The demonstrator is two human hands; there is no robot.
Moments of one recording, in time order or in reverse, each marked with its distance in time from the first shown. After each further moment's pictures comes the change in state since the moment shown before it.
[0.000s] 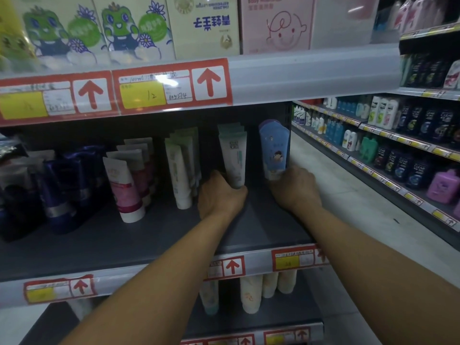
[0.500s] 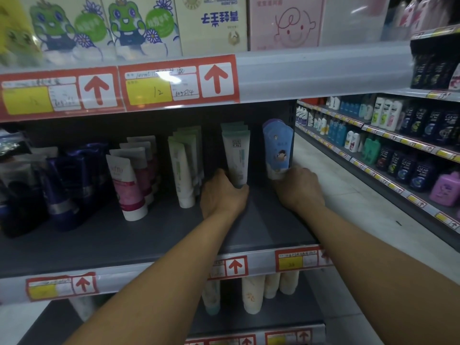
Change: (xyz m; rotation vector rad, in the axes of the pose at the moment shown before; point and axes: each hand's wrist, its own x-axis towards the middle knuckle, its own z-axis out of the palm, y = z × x) left_hand 0.004 -0.002 0.002 0.033 0.008 0.031; right_hand 0.005 0.001 0.001 -0.041 -0.010 -0.003
